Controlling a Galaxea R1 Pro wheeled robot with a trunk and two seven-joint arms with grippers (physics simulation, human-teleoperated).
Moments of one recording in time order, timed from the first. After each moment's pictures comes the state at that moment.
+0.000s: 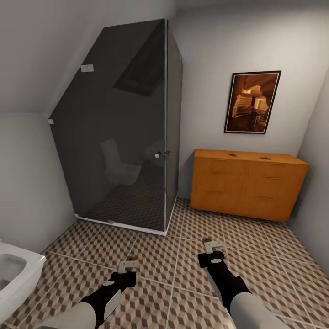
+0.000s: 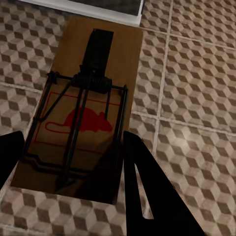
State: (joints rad) left arm -0.65 -0.09 -0.08 -0.15 0.11 -0.06 0.01; right arm -0.63 0.12 -0.08 -0.46 0.29 0.21 -0.15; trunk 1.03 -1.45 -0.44
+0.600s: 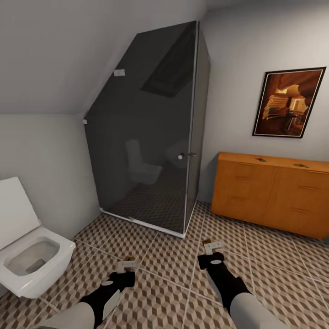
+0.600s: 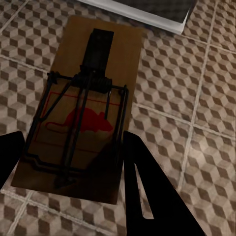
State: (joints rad) left arm -0.65 -0.08 -0.09 -0.15 0.11 -0.06 0.00; right arm -0.63 0.12 -0.08 -0.44 0.29 0.21 -0.14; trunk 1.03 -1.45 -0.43
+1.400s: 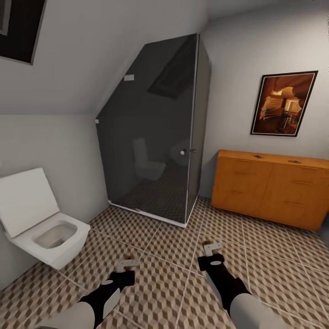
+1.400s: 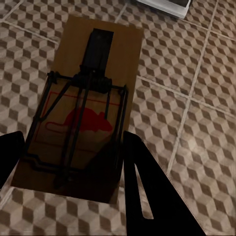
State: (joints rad) left arm -0.65 -0.08 -0.09 -0.16 0.14 -0.05 0.01; right arm -0.63 0.12 -0.08 -0.43 0.29 0.21 -0.15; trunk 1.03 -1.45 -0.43
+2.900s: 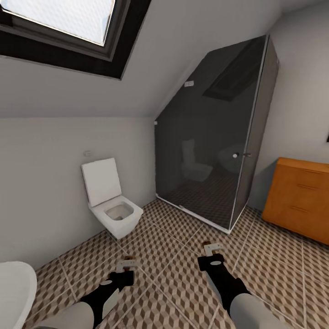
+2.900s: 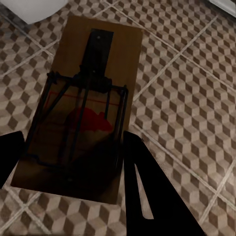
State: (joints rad) left arm -0.65 -0.08 -0.09 -0.15 0.14 -0.06 0.01; right arm -0.63 0.12 -0.08 -0.43 0.29 0.21 -0.15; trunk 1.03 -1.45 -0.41
